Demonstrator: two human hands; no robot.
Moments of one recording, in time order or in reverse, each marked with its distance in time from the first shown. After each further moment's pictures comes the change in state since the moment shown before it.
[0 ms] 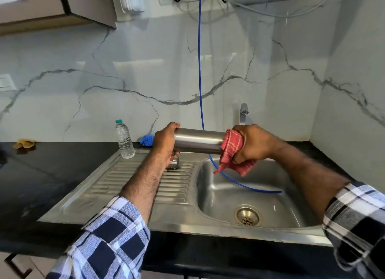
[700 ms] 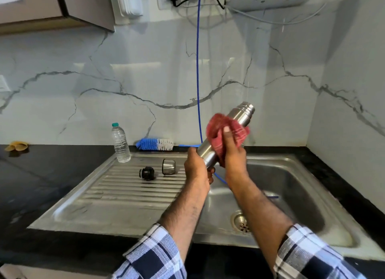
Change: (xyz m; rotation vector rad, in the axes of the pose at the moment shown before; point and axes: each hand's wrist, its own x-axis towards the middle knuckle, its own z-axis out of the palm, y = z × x) left_hand -0.037 -0.058 0.090 -0.363 0.013 -0.275; right_hand 0.009 -0.058 0.090 1.428 0.592 0.328
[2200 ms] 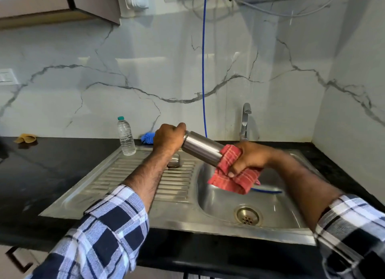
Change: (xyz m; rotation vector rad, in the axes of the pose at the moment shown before) left_hand 0.032 0.093 -0.057 0.821 0.157 0.563; right_hand 0.037 -0.054 -0.059 -1.122 -0.866 0.143
